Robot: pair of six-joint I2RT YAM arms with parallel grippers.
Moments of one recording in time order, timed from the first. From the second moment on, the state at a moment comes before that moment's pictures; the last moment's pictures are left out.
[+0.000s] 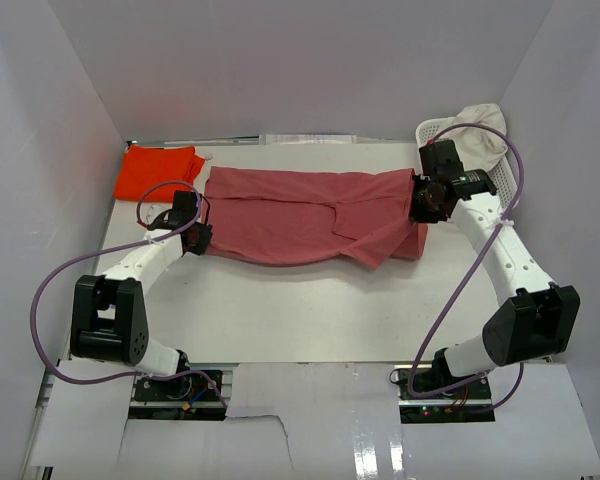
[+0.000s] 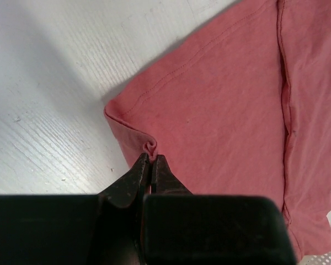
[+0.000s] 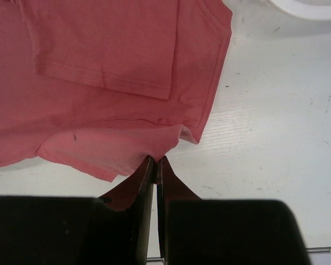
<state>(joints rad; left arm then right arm) -0.14 1.46 0.91 -0.43 -0.27 -1.25 0.25 1.44 1.39 -0.95 0.13 0.31</state>
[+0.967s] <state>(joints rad) -0.11 1.62 1.08 -0.46 -0.30 -1.28 0.20 1.65 1.64 -0.98 0.09 0.27</state>
